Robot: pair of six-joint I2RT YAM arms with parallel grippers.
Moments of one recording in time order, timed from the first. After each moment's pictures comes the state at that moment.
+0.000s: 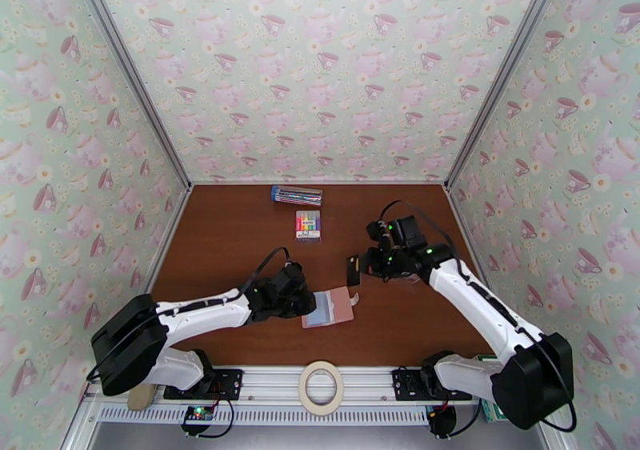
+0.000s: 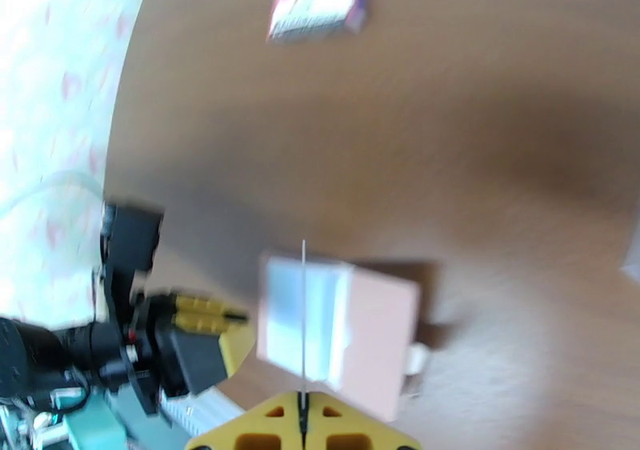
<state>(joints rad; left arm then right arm) -0.90 1.41 0.68 -0.21 0.11 -0.96 0.45 1.24 0.92 -0.67 -0.53 0.46</state>
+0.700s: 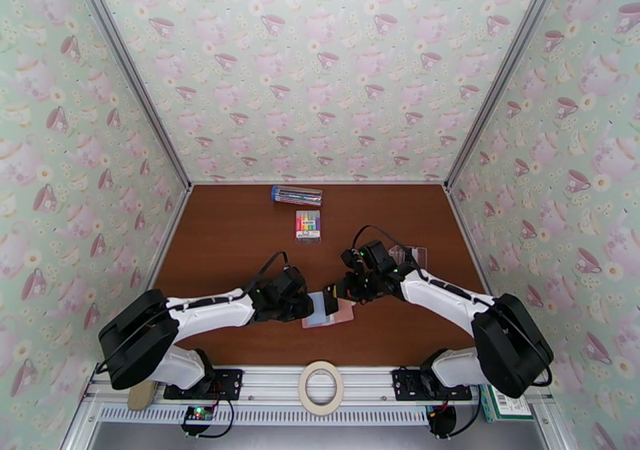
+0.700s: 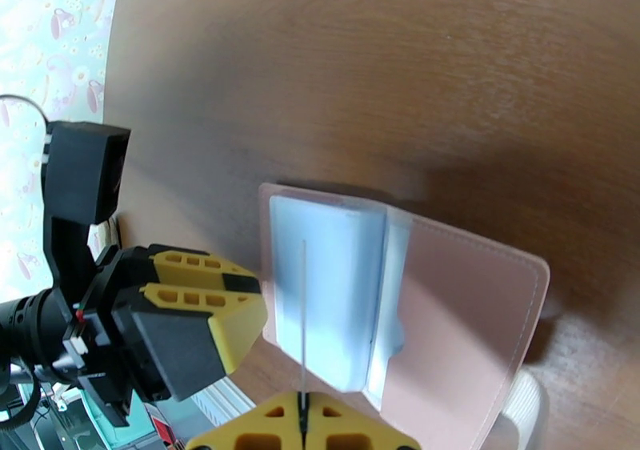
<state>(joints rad) -0.89 1.46 0.66 -0.21 0.12 -0.98 0.58 1.41 0.74 -0.34 -0.60 0.61</state>
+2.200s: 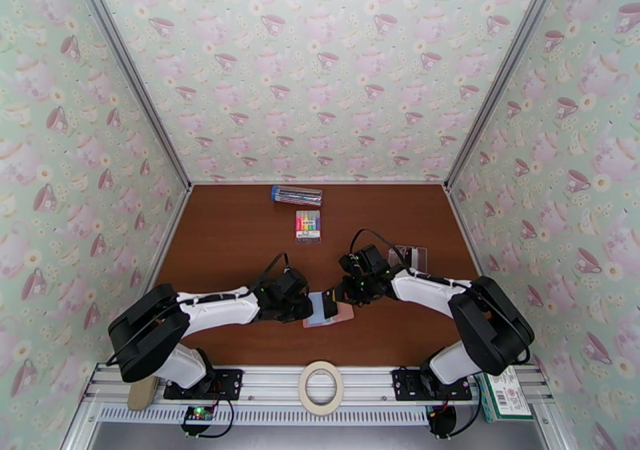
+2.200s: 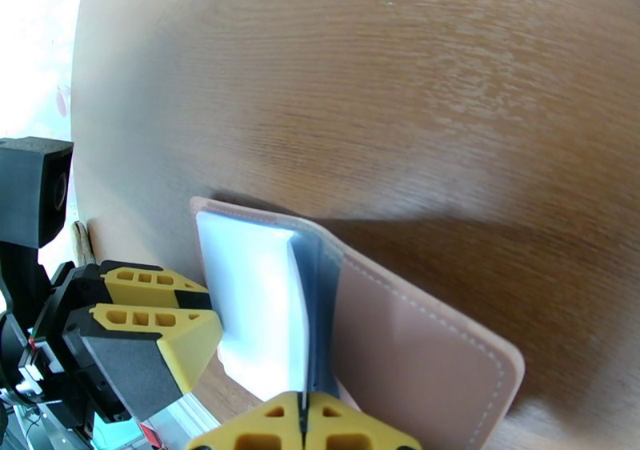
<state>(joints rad) -0.89 1.52 0.68 -0.21 0.12 -0.98 0.58 1.53 0.71 -0.25 -0.59 0.59</state>
